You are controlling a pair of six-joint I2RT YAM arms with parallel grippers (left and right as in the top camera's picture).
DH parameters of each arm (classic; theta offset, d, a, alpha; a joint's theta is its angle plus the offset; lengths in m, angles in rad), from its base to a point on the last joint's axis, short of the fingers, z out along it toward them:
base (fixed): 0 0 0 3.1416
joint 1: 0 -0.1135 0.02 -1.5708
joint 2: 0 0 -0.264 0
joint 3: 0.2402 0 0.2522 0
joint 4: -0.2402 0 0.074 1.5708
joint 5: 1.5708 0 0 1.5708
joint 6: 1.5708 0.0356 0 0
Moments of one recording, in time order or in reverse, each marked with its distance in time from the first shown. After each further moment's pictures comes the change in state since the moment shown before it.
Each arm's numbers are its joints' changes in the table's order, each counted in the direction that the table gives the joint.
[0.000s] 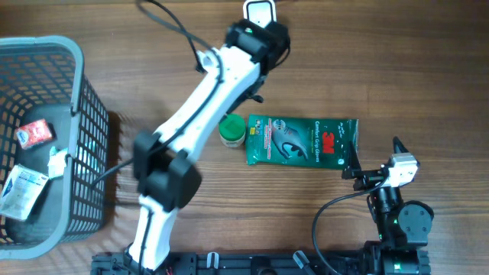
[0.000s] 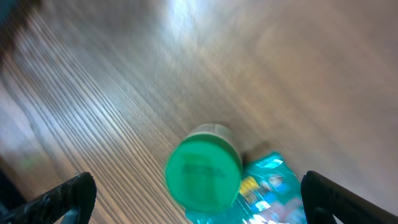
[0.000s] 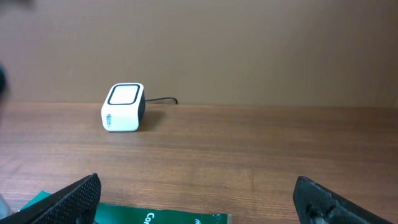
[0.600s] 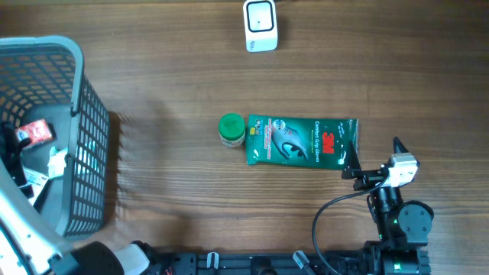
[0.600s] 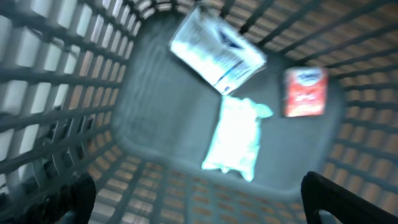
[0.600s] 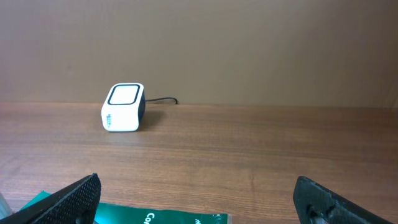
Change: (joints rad) left arm -1.287 0.701 -0.528 0.111 0.063 0.185; right arm 0.000 0.000 0.000 0.000 0.000 0.000
